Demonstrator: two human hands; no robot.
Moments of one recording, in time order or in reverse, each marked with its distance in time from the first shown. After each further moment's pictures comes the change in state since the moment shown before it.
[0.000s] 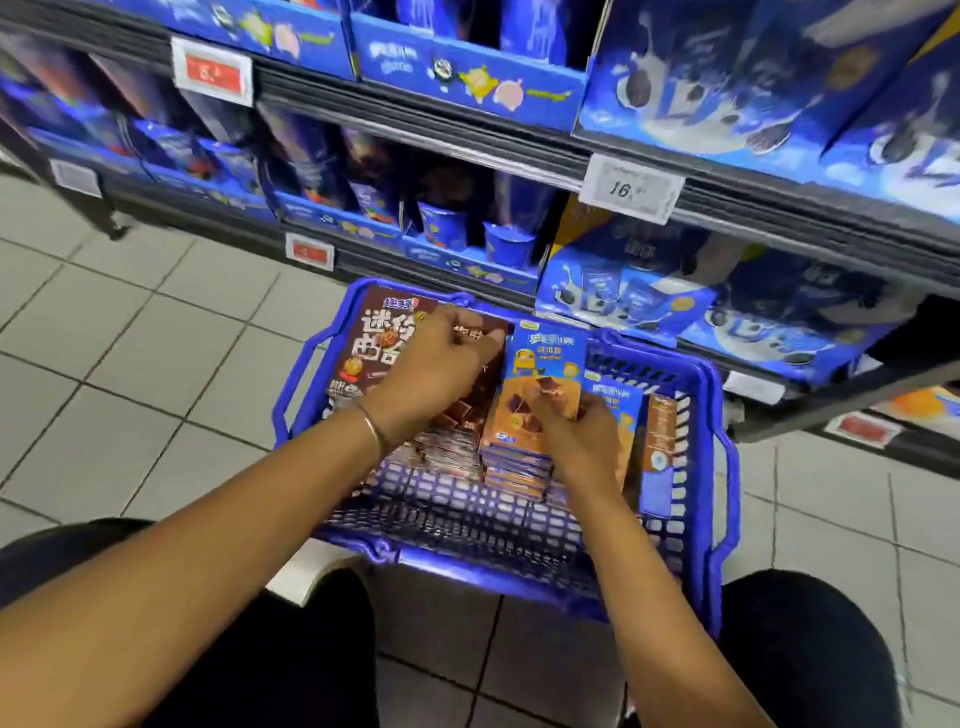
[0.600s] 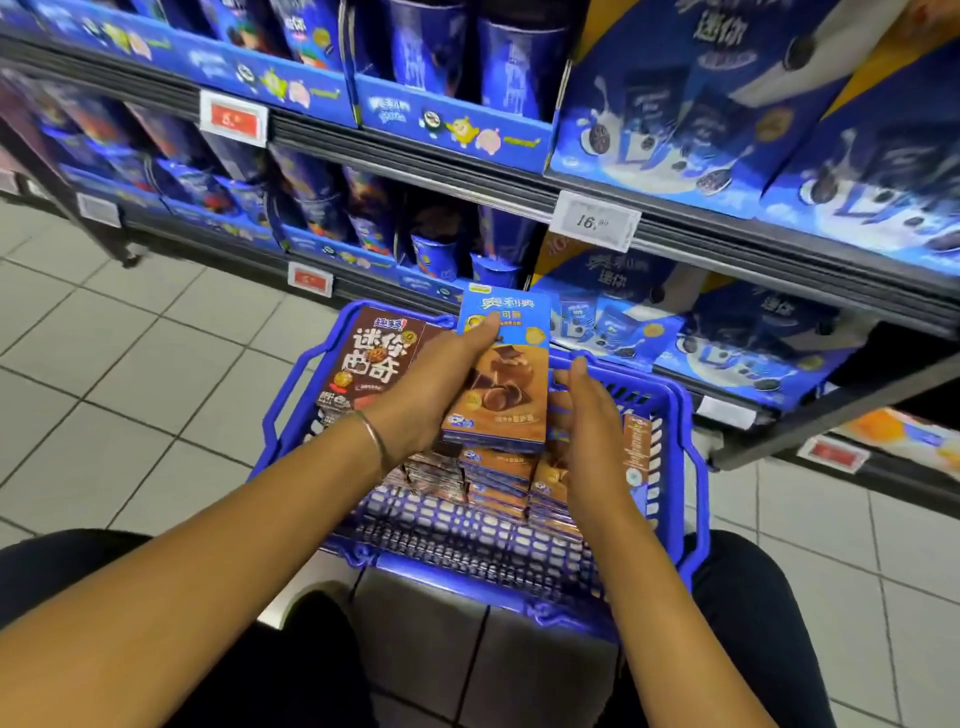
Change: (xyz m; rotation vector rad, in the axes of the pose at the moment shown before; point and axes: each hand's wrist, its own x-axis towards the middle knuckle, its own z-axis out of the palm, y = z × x) left_hand -0.020 0.022 0.025 -0.449 -0.112 -0.213; right_hand -0.025 -0.040 -0.030 0.387 -0.143 0.011
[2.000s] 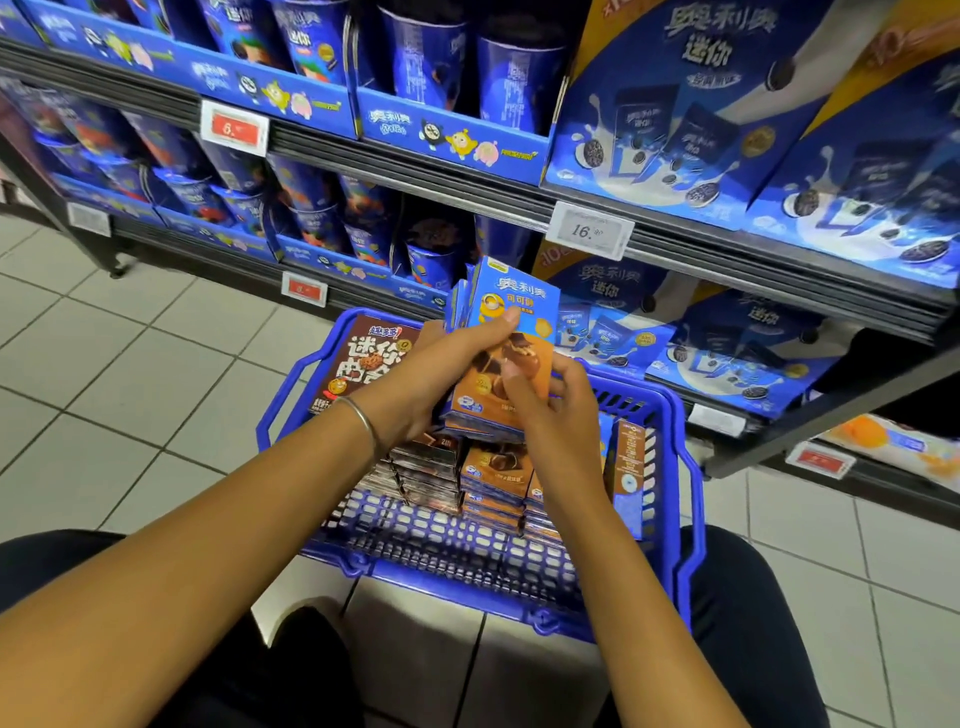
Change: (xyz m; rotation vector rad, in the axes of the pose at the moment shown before) left_hand -0.017 0.020 0.000 0.095 -0.109 0.085; right_hand -0.025 -0.021 0.027 -0.143 -0.061 -0.246
